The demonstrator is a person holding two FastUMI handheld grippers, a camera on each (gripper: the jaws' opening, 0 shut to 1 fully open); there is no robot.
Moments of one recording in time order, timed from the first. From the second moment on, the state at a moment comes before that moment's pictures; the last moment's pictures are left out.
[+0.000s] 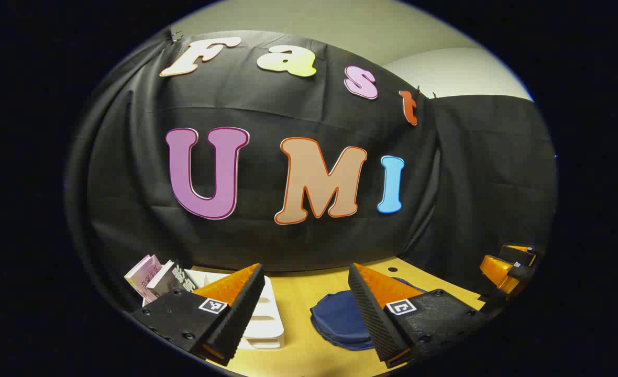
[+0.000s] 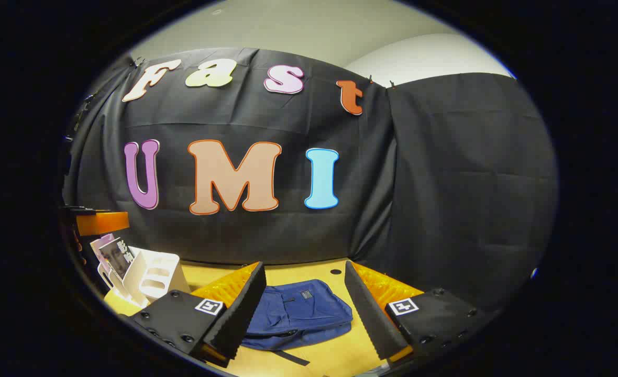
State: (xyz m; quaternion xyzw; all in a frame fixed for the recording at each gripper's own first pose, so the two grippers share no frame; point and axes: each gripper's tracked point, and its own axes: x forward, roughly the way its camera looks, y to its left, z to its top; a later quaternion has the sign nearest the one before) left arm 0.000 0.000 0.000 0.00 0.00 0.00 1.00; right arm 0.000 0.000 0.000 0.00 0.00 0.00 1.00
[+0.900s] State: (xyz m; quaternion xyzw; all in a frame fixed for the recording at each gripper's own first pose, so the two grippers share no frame) left arm -0.018 0.056 -0.014 0.00 0.02 0.05 1.00; right arm 0.008 0.014 -0.017 -0.02 0.02 -0.01 1.00
